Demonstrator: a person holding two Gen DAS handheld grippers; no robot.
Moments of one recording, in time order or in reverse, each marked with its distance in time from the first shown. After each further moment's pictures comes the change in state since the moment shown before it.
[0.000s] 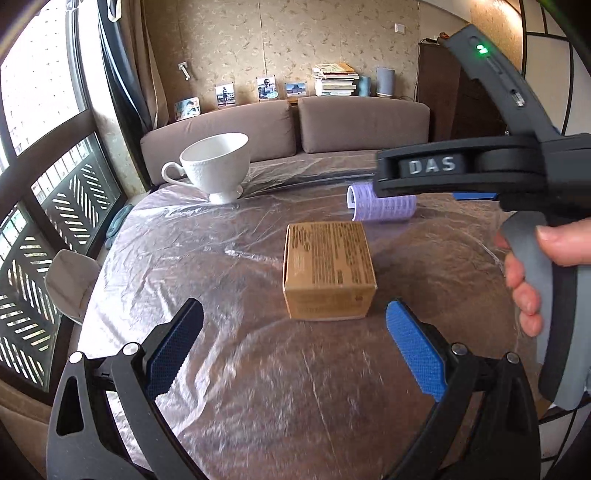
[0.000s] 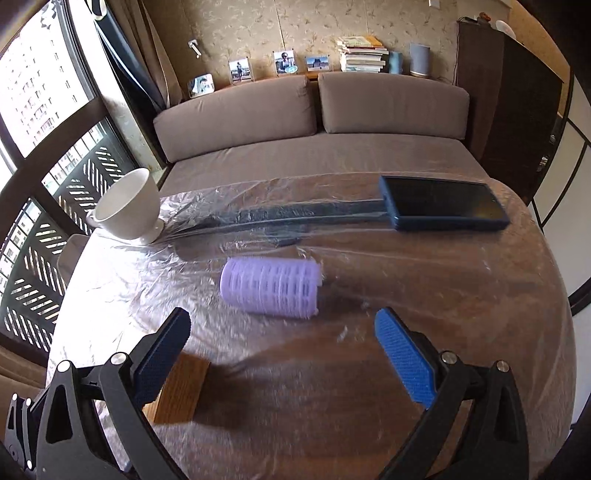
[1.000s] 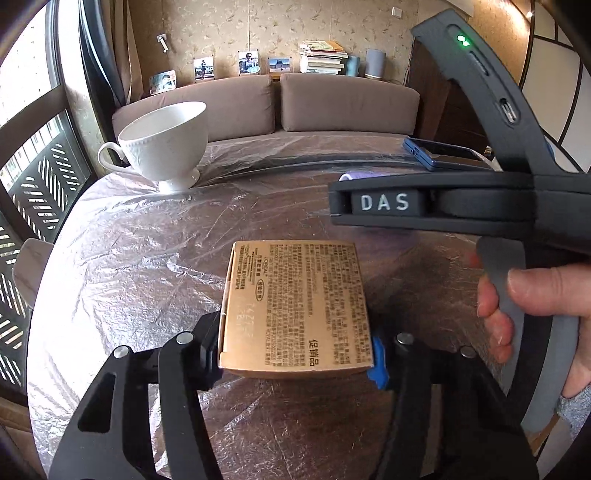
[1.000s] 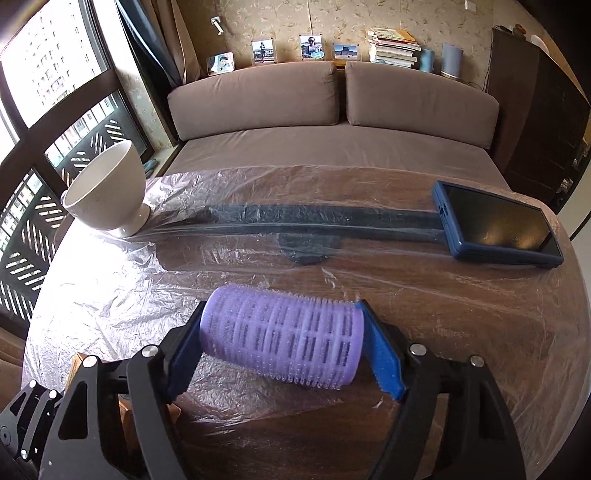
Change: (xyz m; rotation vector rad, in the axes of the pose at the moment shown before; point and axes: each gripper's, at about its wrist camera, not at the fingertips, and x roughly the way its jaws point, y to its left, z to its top) left arm 0.051 -0.008 0.019 -0.027 0.090 -0.105; right arm 0.052 0.005 0.016 -0.093 0.039 0.033
